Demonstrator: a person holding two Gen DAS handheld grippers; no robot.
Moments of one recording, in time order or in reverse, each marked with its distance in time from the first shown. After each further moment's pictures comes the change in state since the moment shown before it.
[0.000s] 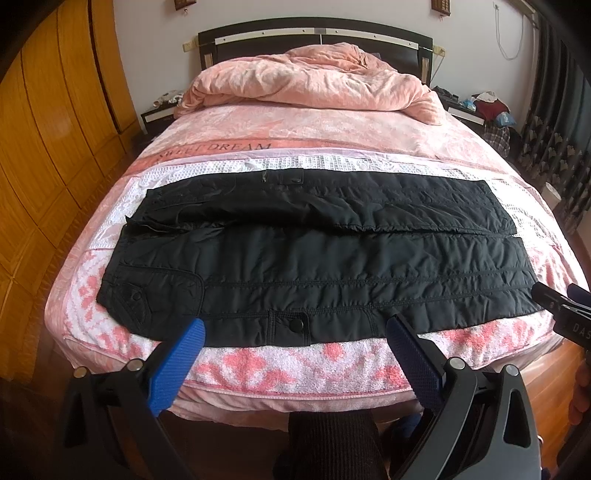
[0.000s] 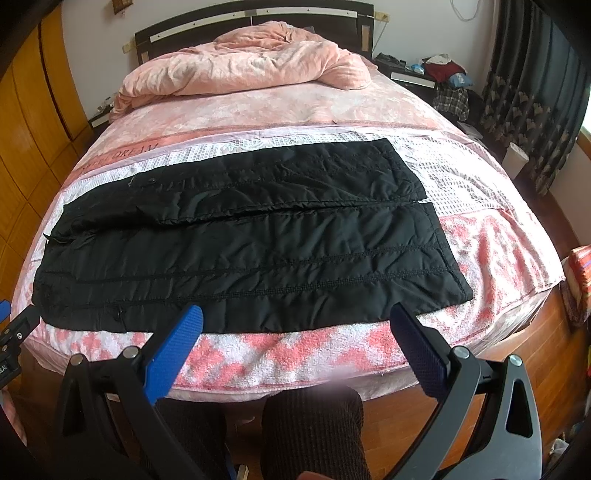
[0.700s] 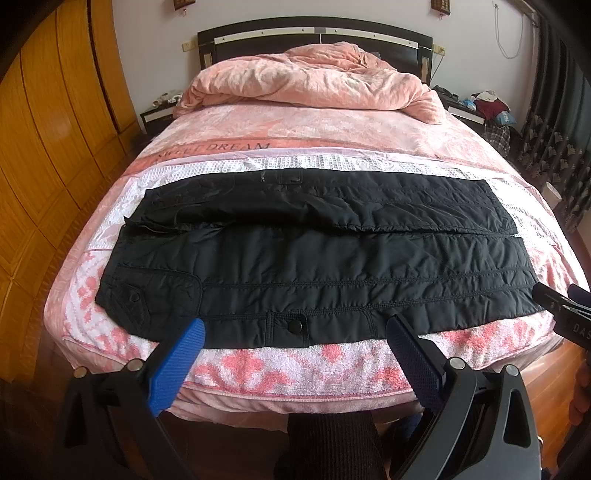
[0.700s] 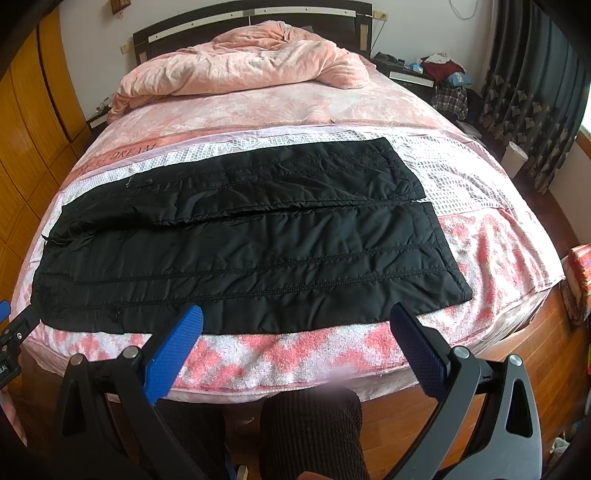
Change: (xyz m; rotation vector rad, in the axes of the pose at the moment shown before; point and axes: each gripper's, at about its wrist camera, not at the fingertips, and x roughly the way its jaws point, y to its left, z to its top) left arm 0.002 -0.002 0.000 0.000 0.004 0.002; right arm 0.002 -0.002 -0.001 0.006 0.001 -0.004
